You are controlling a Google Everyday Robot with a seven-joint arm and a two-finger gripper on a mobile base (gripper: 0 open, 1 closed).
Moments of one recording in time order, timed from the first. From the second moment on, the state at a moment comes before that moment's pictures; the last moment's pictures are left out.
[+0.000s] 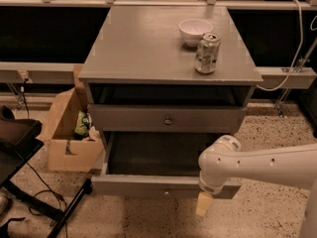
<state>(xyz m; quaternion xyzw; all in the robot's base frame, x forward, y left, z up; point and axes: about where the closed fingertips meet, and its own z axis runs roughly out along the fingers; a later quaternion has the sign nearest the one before) 0.475 -0.177 0.459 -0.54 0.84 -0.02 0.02</state>
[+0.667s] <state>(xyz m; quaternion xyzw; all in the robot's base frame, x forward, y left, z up) 0.519 -0.184 0.412 -0.60 0.80 0.04 0.04</state>
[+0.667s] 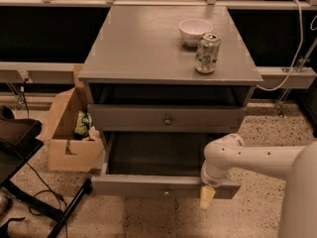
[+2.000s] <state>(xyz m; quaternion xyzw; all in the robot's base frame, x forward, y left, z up) 0.465 -0.174 0.411 -0.62 0.78 0.02 -0.04</state>
